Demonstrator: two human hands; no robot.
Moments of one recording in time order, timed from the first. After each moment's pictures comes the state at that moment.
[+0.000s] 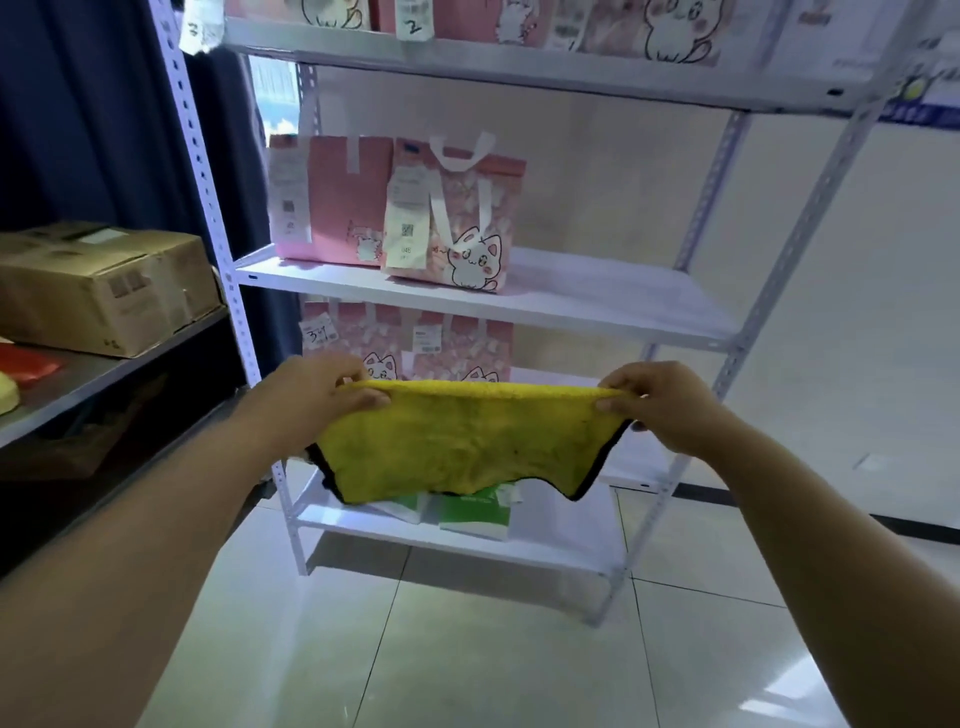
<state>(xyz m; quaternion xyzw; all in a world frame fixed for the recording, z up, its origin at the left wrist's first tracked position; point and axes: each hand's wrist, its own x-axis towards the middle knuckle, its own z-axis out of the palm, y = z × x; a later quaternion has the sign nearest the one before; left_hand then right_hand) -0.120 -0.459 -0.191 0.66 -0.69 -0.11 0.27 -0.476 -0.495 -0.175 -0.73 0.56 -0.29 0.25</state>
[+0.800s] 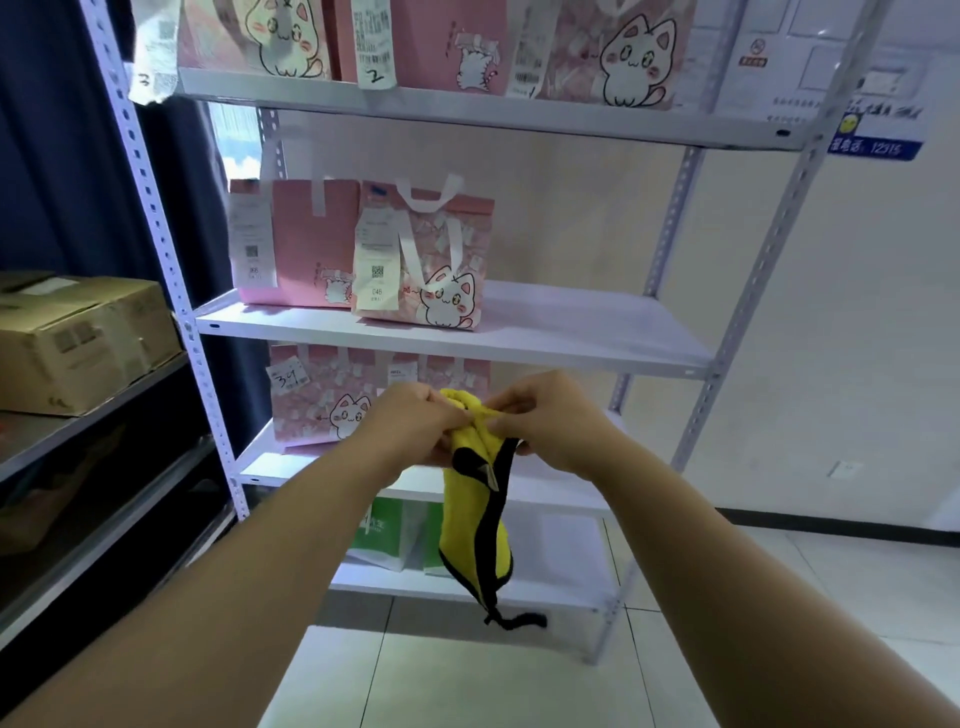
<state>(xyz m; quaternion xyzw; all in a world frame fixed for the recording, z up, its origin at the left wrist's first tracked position) -0.220 -0.505 -0.167 0.56 -0.52 -0.49 0.43 -0.386 -0.505 -0.153 -0.72 0.52 -0.32 0.33</state>
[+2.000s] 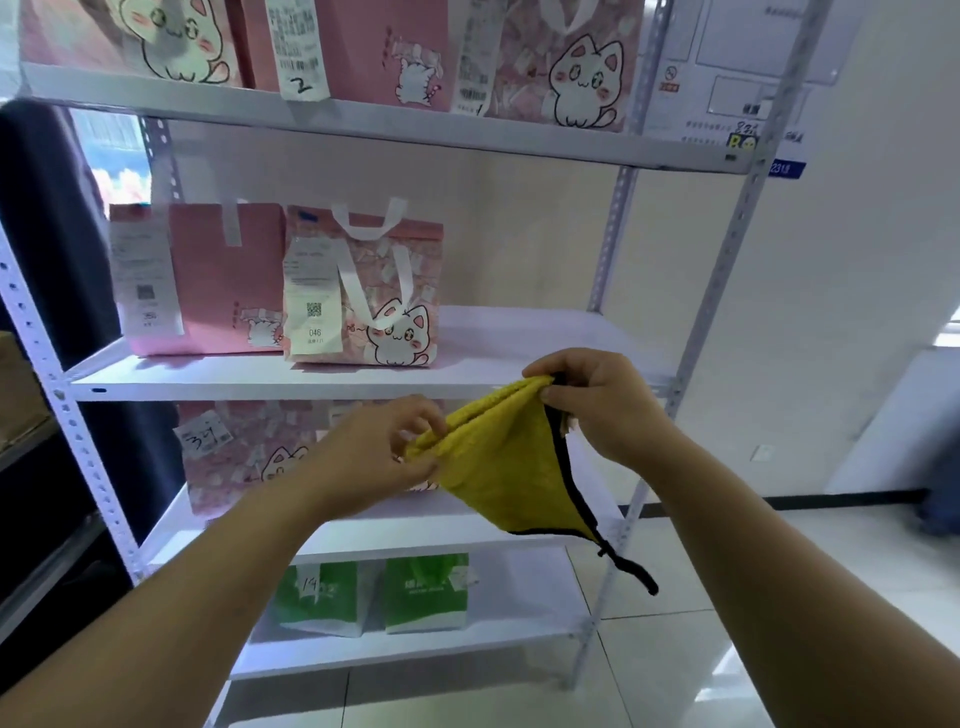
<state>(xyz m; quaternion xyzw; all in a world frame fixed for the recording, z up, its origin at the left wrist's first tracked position) -0.172 -0.587 -0.169 0.42 -0.83 -0.23 0.30 -0.411 -0.554 -0.121 -0.66 0.53 -0.46 0.26</state>
